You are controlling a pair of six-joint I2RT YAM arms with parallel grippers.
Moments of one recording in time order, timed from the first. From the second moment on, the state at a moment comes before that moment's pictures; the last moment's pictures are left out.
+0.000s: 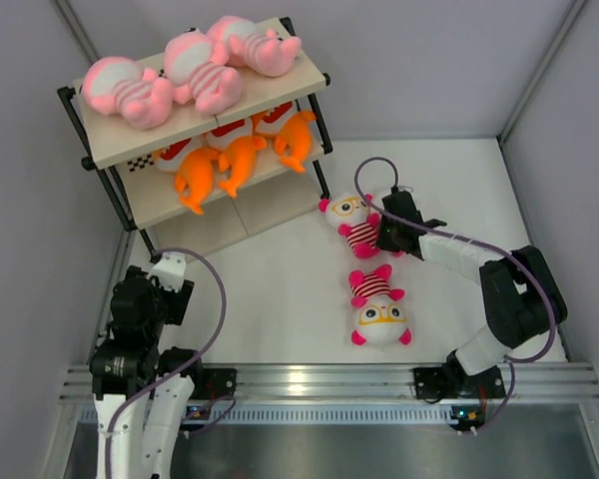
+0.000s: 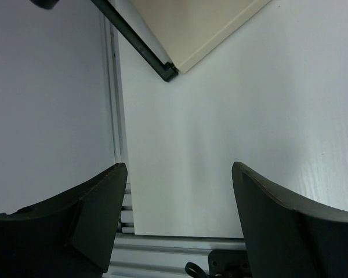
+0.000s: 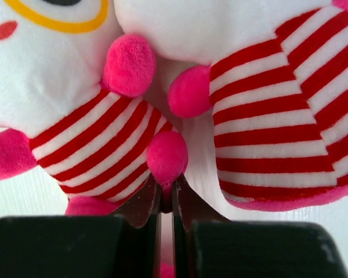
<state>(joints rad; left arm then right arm) -0.04 0.35 0.79 -1.00 -0.17 0.41 0.43 1.57 0.90 -0.21 0.15 0.54</state>
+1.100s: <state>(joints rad) 0.10 0.26 0.71 -0.97 -0.25 0.34 0.76 1.92 1.28 0.18 0.41 0.85</state>
